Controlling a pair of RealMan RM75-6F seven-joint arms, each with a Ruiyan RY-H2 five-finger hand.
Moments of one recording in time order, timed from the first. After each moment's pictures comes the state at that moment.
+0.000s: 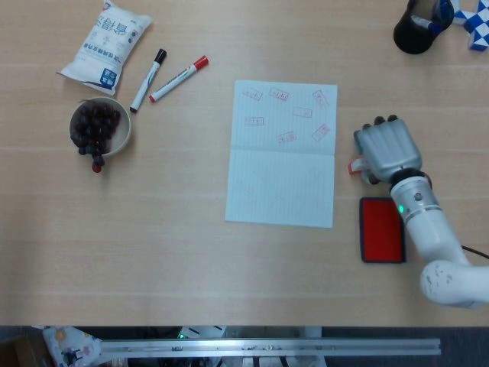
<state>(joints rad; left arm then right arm) 0.06 -1.03 0.03 -1.74 1.60 1.61 -0.01 0.78 -1.63 0.07 -1.55 -0.63 1.08 -0.90</state>
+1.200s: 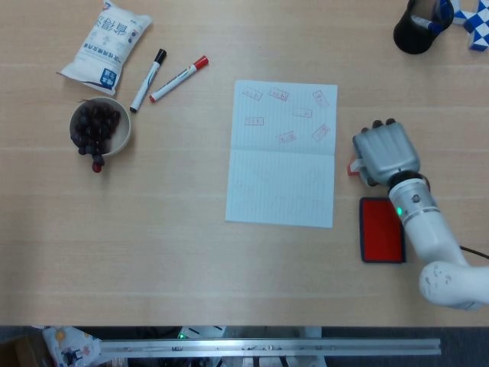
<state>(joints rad) 0.07 -1.04 0.03 -1.73 1.59 1.61 -0.01 0.79 -1.62 0.05 -1.58 -0.60 1.09 -0.92</state>
